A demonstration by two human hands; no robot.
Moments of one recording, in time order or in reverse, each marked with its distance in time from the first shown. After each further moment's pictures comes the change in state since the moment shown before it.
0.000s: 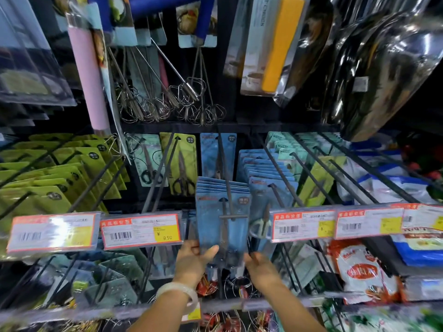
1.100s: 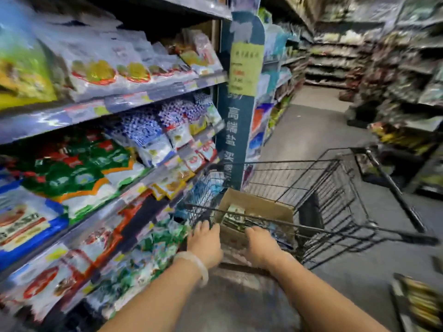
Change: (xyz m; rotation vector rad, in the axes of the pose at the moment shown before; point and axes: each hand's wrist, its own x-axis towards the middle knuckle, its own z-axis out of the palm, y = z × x) left_hand -0.540 0.029 0.523 1.335 -0.937 1.225; right_hand -0.423 0.486 -0.400 -0.327 0.550 0.584
